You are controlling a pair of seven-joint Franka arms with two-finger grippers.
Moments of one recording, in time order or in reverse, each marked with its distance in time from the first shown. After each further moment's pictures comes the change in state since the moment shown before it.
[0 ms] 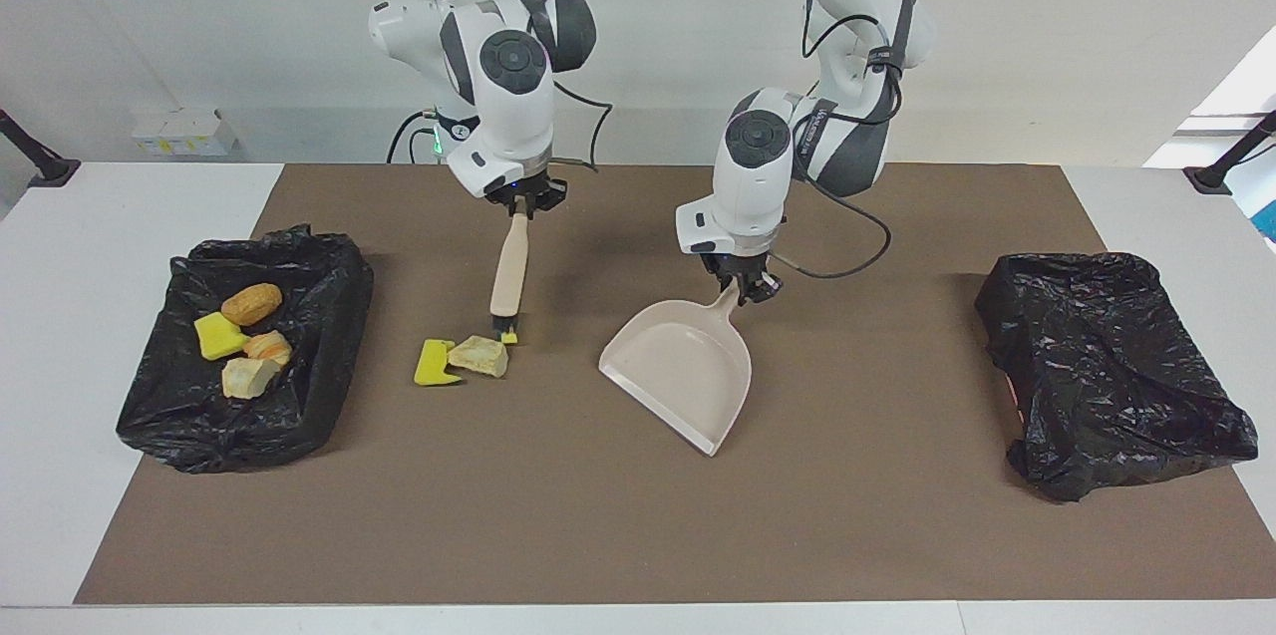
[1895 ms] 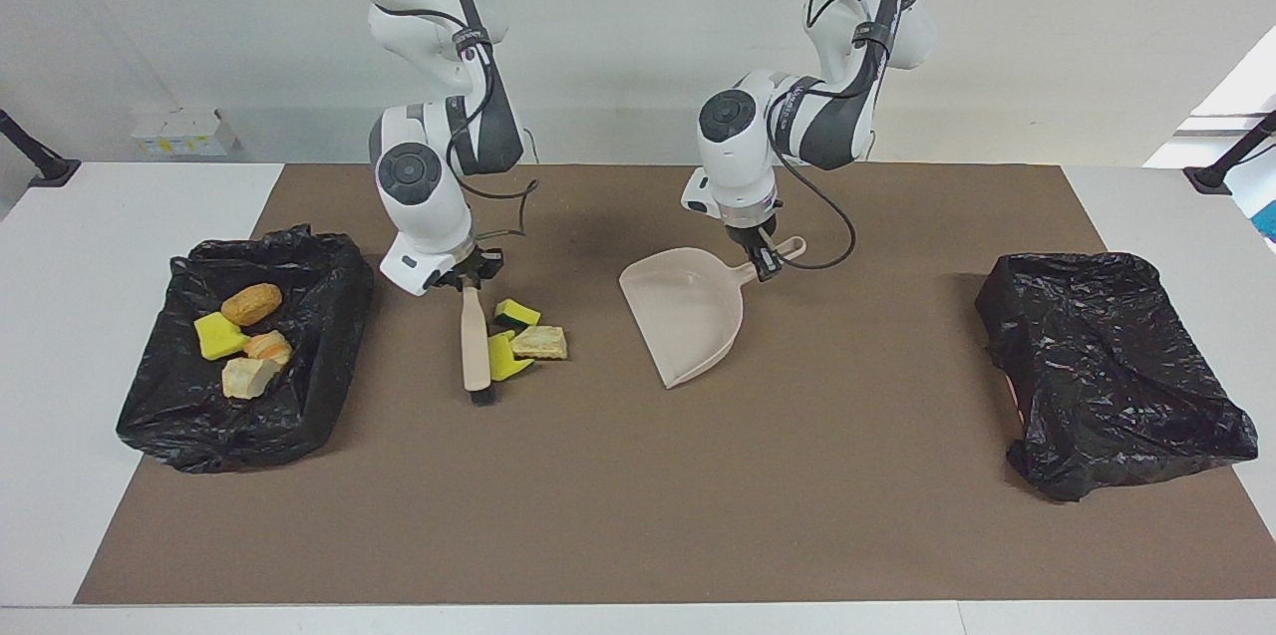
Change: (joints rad) left arm -0.055 -0.148 -0.022 -0.256 0.219 0.005 0.266; right arm -0.179 0.156 0.025 -0.072 0.067 0.271 -0.455
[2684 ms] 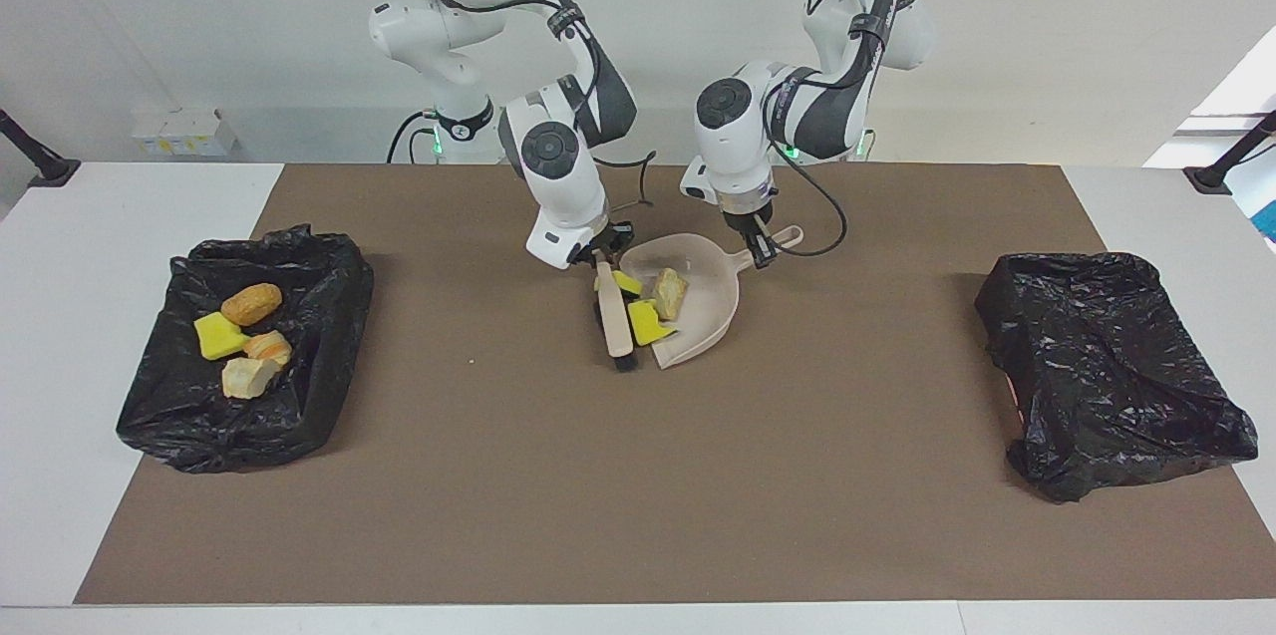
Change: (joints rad) left arm -0.022 -0.049 -0.001 -0.077 0.001 0.024 0.000; right arm 0.312 0.033 0.001 -0.001 0.319 0.119 0.155
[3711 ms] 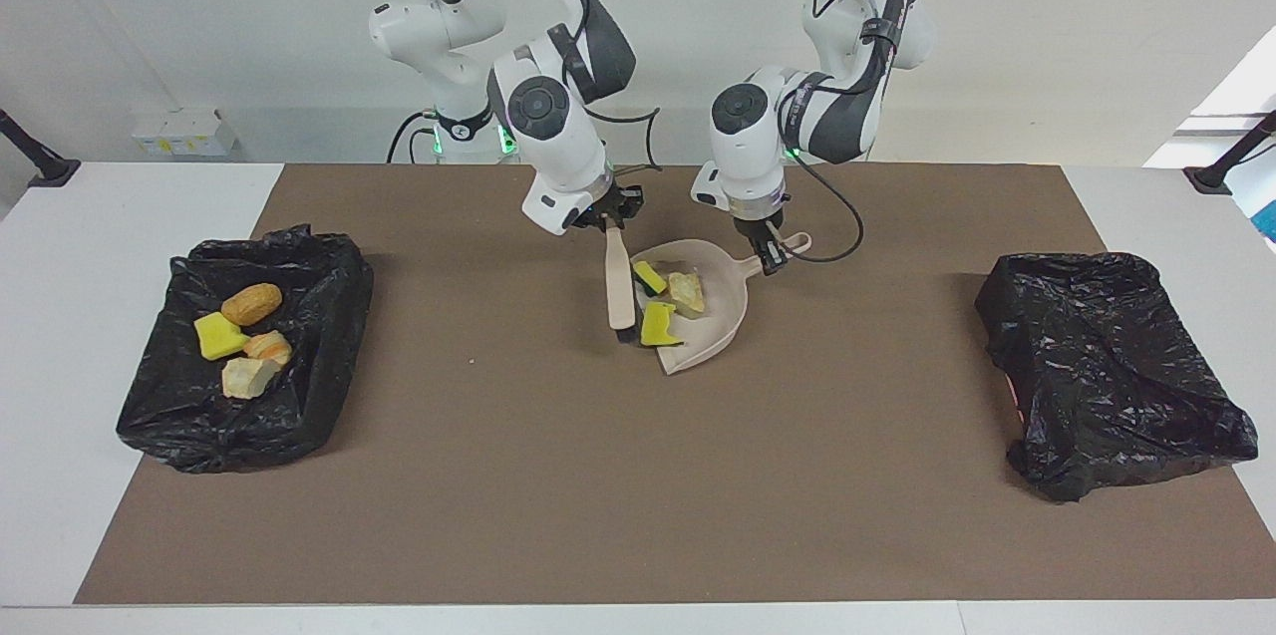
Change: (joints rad) left arm 0.027 -0.001 0.010 -0.010 -0.001 0.033 0.012; right arm -0.024 -0.103 -0.022 0.096 -0.032 -0.257 0.089
